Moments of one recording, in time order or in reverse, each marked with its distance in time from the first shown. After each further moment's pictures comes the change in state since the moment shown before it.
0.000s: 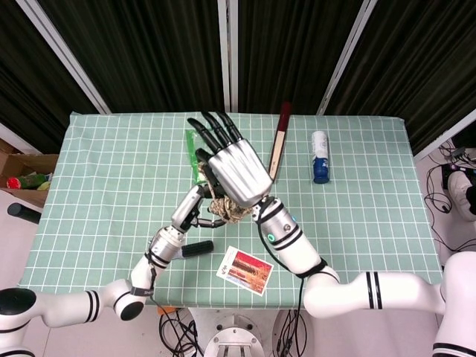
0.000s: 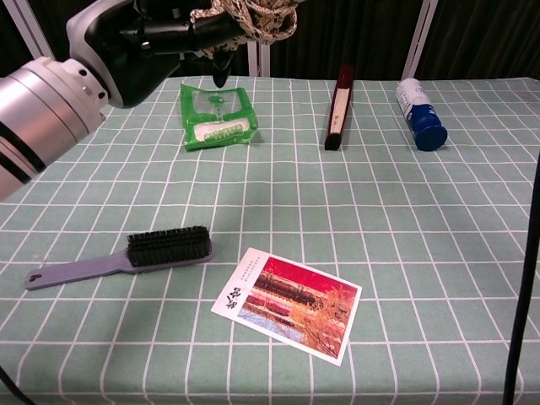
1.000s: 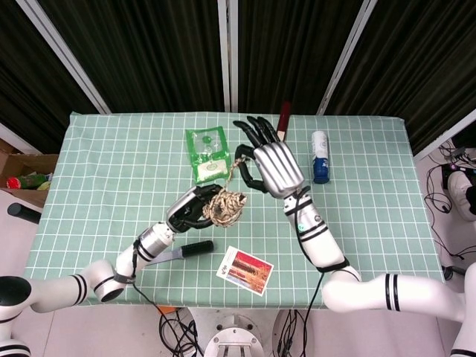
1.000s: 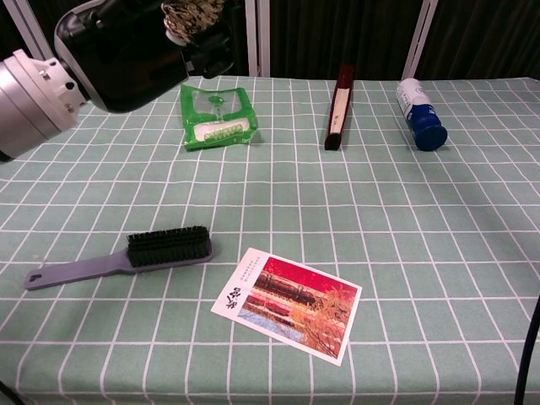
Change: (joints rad) left arm -0.084 0.085 0.124 0.179 0.196 0.061 -0.844; right arm -0.093 0.081 -0.134 0.042 0.037 0.031 0.369
